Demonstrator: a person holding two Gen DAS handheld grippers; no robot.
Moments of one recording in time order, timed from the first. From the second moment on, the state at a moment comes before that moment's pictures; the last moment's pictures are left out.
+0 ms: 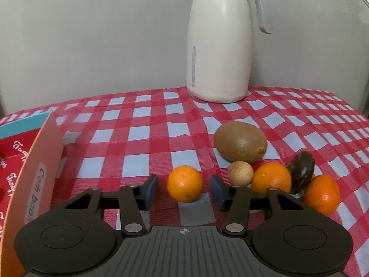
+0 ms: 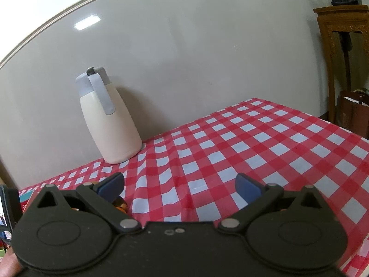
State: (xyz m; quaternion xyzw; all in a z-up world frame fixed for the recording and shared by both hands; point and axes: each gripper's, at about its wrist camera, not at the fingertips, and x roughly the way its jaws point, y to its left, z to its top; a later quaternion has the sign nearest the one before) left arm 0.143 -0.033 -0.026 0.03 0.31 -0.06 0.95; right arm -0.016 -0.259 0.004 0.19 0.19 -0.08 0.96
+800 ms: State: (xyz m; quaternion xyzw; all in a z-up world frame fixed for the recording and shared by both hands) left arm 0.123 -0.031 -0.019 0.04 0.30 -0.07 0.95; right arm -0.014 -0.253 0.003 0.19 0.20 -0.08 0.96
